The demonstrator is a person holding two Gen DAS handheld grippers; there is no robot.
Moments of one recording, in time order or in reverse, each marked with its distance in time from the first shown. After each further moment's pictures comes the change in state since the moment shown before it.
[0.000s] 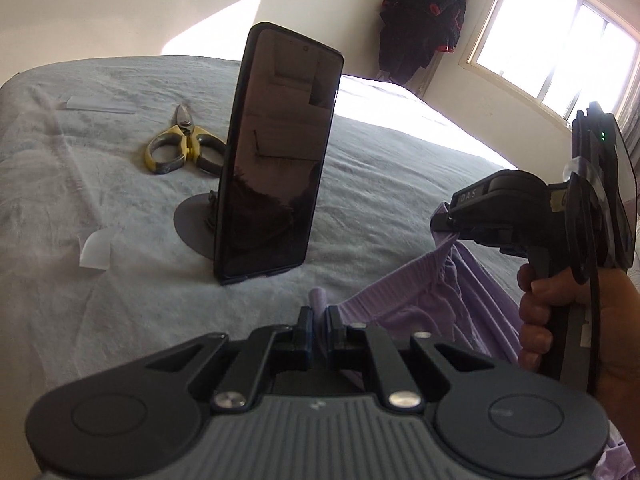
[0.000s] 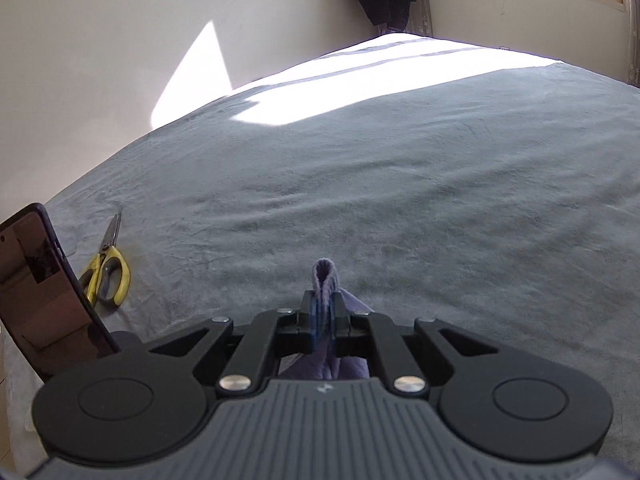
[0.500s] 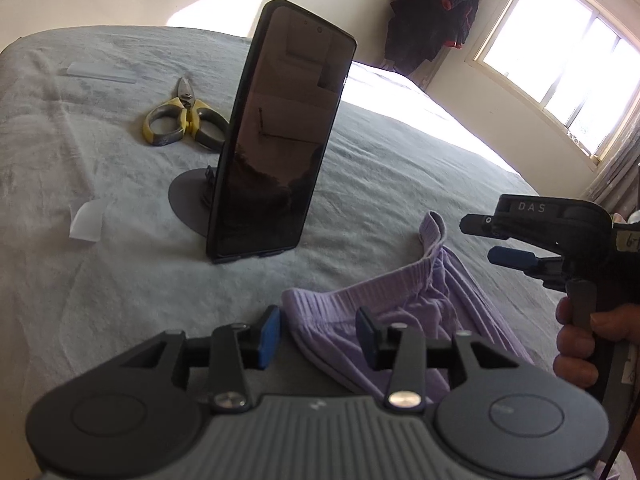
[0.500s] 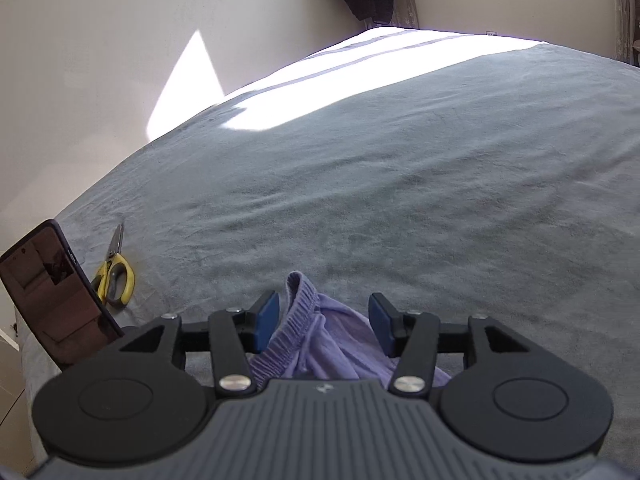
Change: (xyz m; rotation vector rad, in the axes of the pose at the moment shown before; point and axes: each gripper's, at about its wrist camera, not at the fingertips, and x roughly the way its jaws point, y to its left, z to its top) left arm -0.002 0.001 0.001 -0.060 0.041 -0.034; right arm -0.050 -0.036 -0.001 0.055 -0.008 0.007
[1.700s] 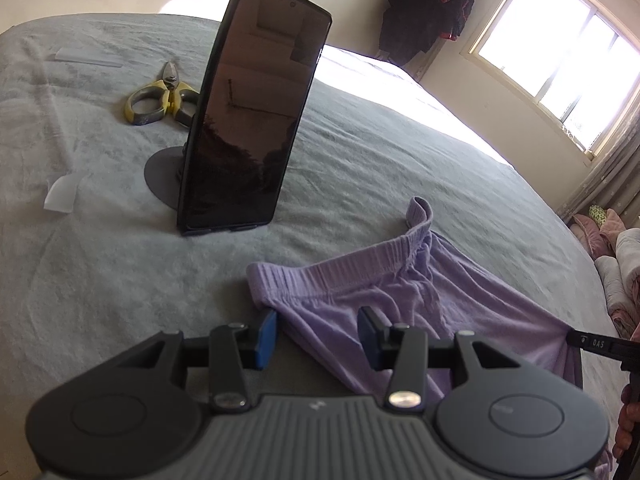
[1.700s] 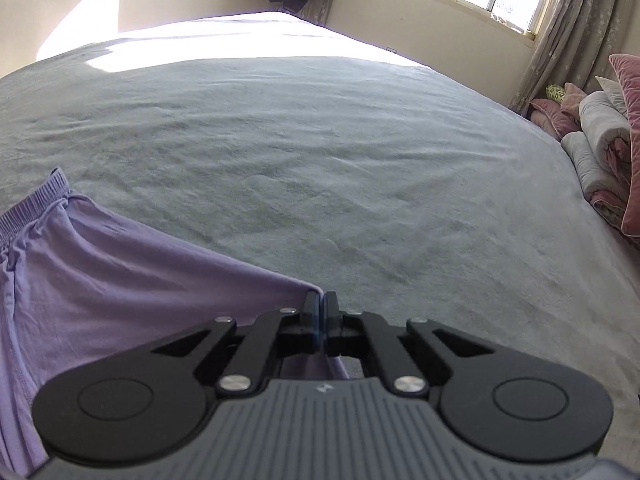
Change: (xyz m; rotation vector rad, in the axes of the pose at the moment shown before) left arm 0.006 -0.015 -0.011 0.005 0.025 -0.020; right arm -0.049 -0.112 -0.035 -0.194 0.042 -0.477
